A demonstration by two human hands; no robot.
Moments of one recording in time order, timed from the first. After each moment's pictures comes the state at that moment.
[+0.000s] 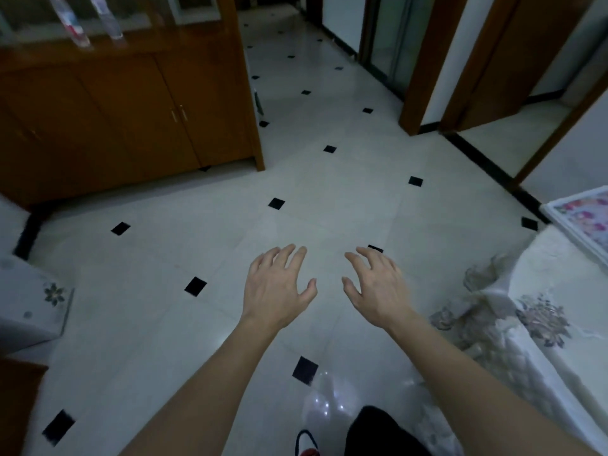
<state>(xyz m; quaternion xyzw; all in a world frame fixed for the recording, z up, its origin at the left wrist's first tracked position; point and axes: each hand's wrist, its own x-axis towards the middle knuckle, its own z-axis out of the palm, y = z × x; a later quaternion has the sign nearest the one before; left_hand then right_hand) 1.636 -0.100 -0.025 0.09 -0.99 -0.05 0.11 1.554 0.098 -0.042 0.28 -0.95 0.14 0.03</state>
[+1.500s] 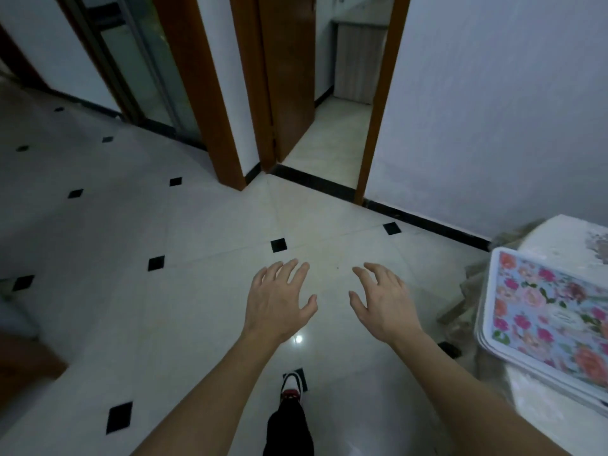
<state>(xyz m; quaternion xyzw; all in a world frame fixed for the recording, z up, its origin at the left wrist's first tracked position) 0.824 0.066 -0.045 -0.29 -0.95 -0.09 0.03 0.905 0.273 -0.063 -0.11 -0.99 0.11 0.05</state>
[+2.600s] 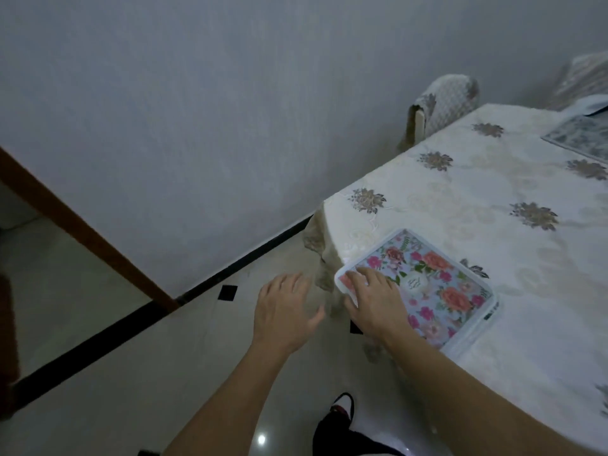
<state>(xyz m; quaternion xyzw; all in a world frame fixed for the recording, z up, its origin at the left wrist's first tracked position) 0.675 0.504 -0.042 -0.75 -0.65 -0.11 -0.03 0.871 0.536 -0.074 -0.63 -0.77 0.08 0.12</state>
